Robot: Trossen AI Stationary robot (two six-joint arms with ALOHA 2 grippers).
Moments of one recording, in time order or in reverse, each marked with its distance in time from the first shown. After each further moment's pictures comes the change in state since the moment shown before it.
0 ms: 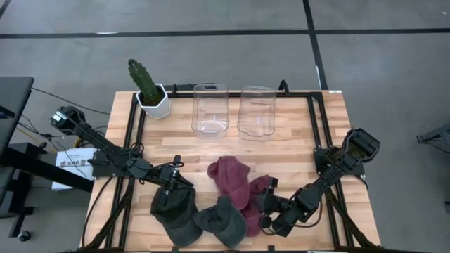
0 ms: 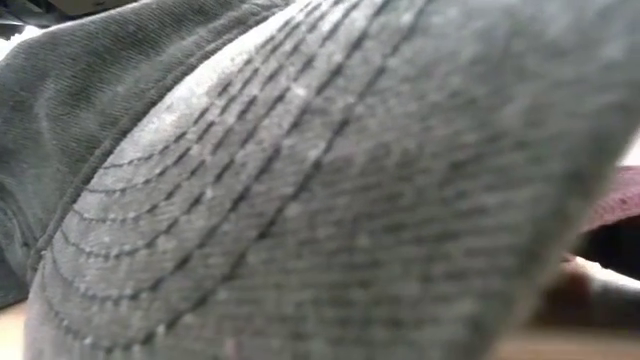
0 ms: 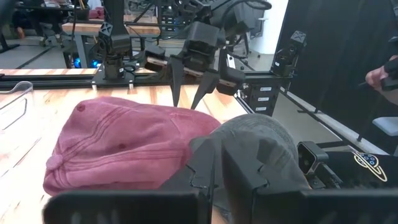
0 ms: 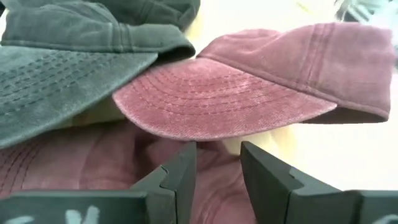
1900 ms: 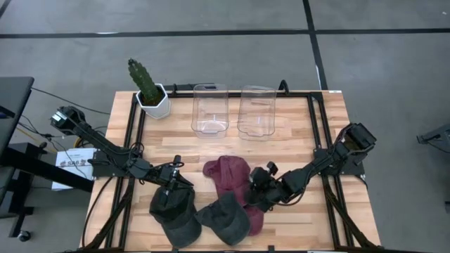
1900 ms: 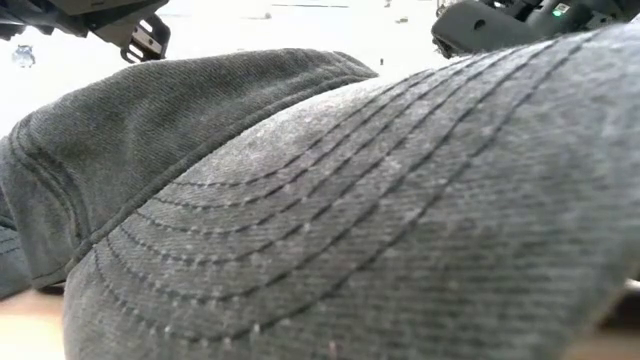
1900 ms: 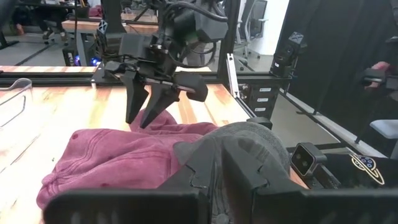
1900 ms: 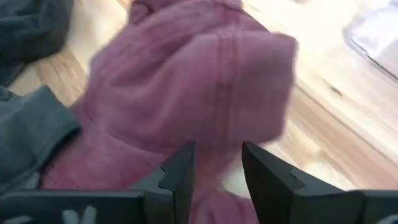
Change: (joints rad) left arm 0.000 0.000 0.000 -0.001 0.000 -0.019; right arm -0.237 -0.034 0.009 -0.220 -0.200 0.487
